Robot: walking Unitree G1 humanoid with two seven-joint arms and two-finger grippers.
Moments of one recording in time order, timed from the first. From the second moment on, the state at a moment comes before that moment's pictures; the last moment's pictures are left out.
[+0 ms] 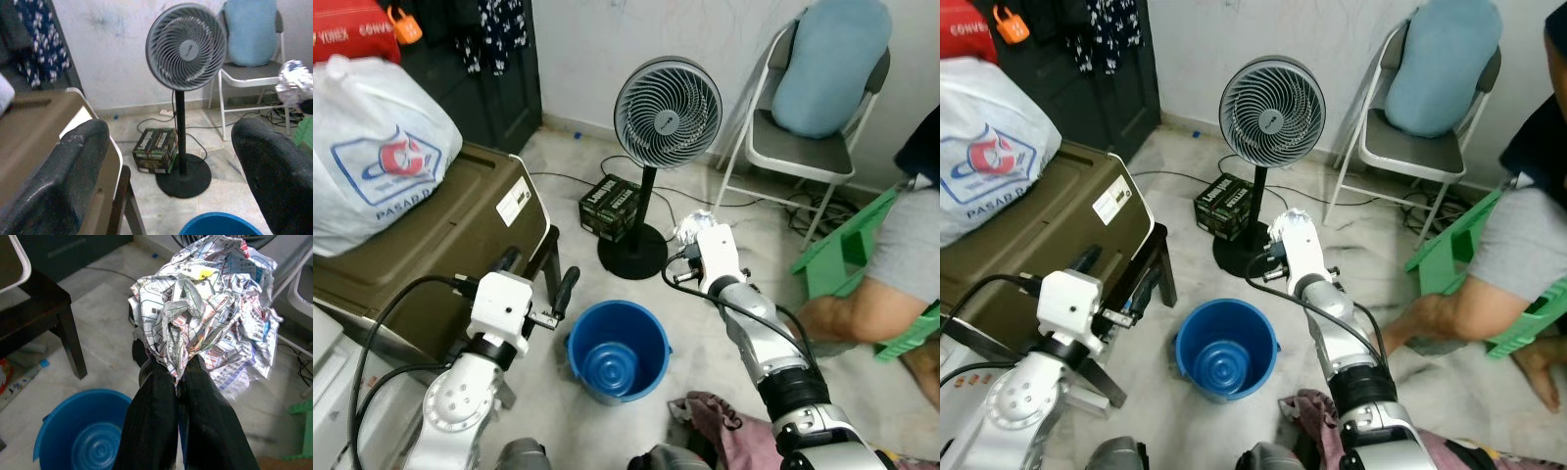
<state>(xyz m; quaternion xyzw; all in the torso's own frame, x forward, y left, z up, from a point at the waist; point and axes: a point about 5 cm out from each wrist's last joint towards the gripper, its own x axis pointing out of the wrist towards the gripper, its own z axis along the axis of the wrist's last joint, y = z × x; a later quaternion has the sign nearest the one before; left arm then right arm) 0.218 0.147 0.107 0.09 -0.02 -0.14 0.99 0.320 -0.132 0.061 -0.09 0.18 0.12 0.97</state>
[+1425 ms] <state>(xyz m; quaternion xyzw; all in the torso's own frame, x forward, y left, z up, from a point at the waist) 0.214 0.175 0.130 0.07 -0.05 -0.04 1.00 0.292 -0.138 0.105 -0.07 0.04 0.16 0.98</state>
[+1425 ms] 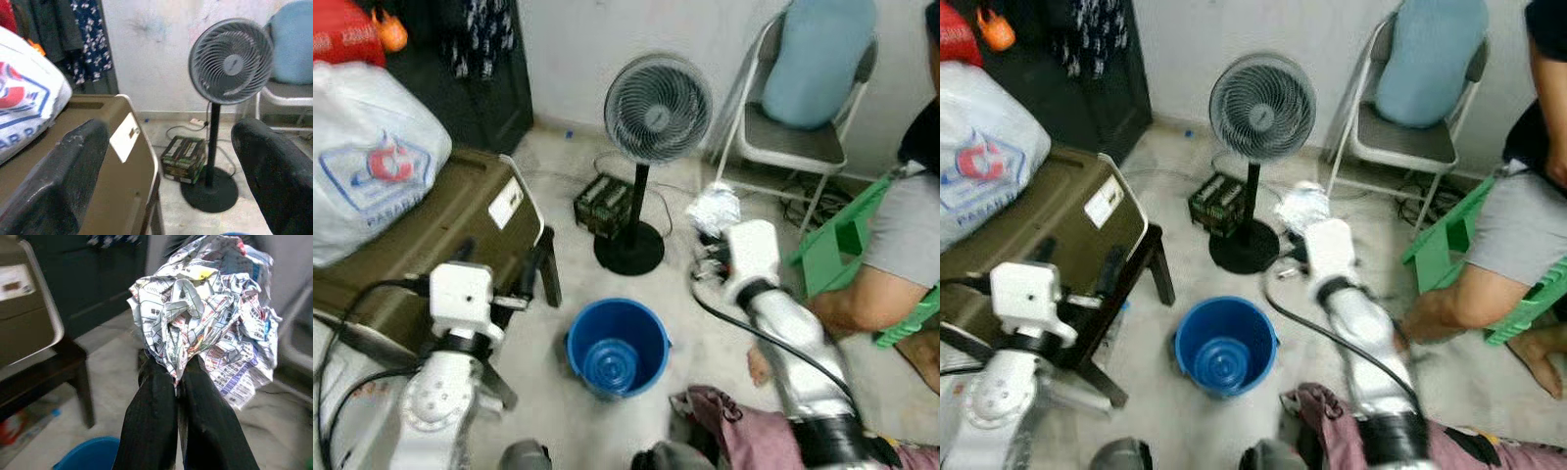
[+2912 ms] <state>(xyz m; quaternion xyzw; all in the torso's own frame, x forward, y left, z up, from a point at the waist) 0.162 0.156 0.171 0.15 -0.03 -0.13 0.98 0.328 -0.090 0.050 -0.08 0.22 0.07 0.97</state>
